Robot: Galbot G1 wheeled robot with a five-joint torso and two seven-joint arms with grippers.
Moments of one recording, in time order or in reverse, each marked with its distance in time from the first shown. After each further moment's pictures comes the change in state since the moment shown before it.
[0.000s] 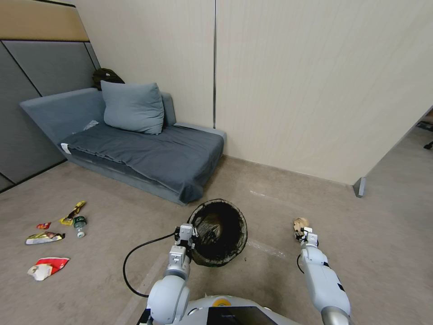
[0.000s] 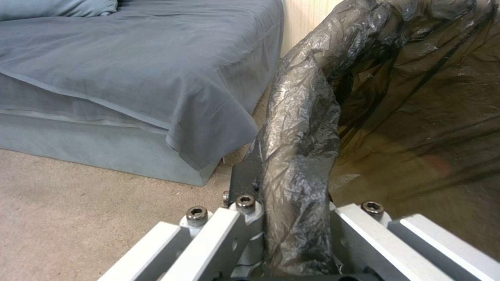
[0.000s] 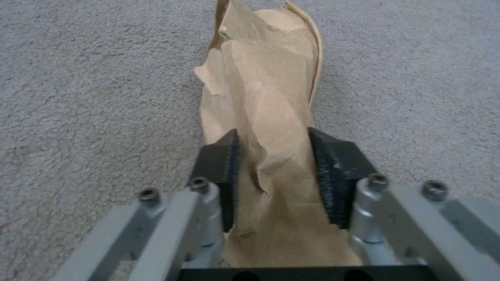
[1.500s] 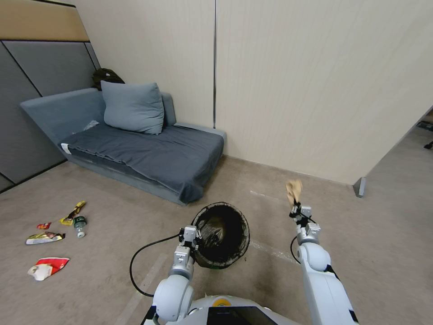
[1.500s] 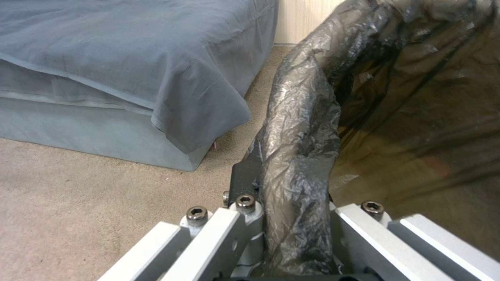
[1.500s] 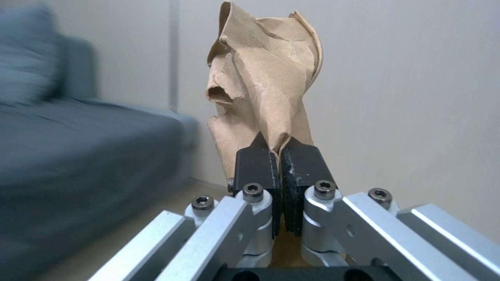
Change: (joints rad) left arm -0.023 0.000 0.004 0.065 -0.026 -0.006 -0.002; right arm -0.434 0.085 -0.137 1.051 0.045 0.238 -0.090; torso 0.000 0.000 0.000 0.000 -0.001
